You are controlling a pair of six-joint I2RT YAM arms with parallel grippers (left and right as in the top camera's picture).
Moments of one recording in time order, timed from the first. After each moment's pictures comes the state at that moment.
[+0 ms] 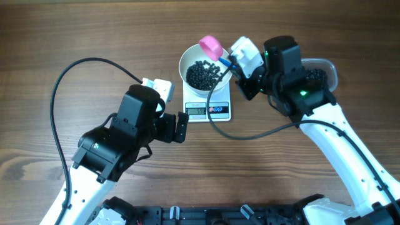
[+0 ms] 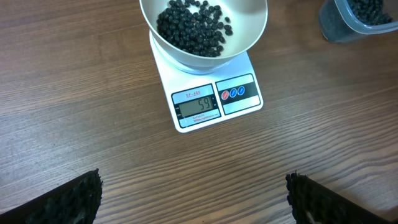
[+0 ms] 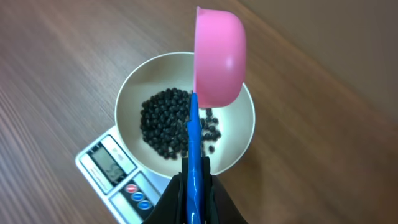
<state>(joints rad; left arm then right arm) -0.50 1.04 1.05 -0.89 0.02 -0.25 0.38 1.42 1.18 -0.48 -0.23 -0.30</state>
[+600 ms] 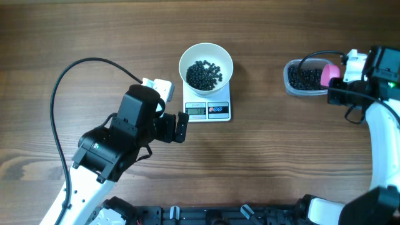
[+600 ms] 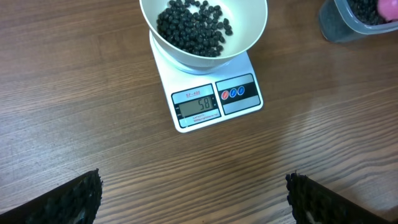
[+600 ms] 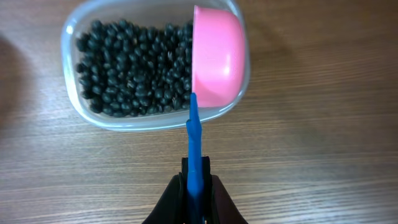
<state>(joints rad) -0.50 1.04 1.05 -0.89 0.02 -0.25 -0.30 1.46 1.17 -0.86 -0.07 -0.17</state>
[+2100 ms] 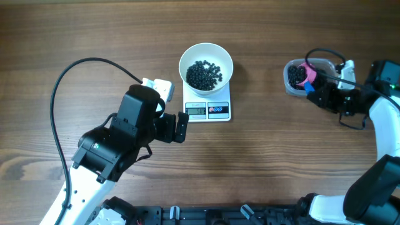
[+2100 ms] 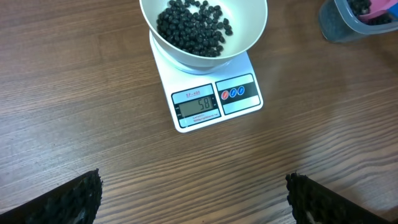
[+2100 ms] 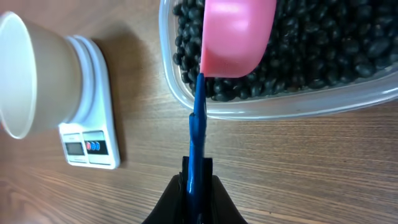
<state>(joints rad) -0.50 1.04 1.05 -0.89 0.02 -0.24 -0.44 1.57 1.08 -0.84 -0.64 -0.12</state>
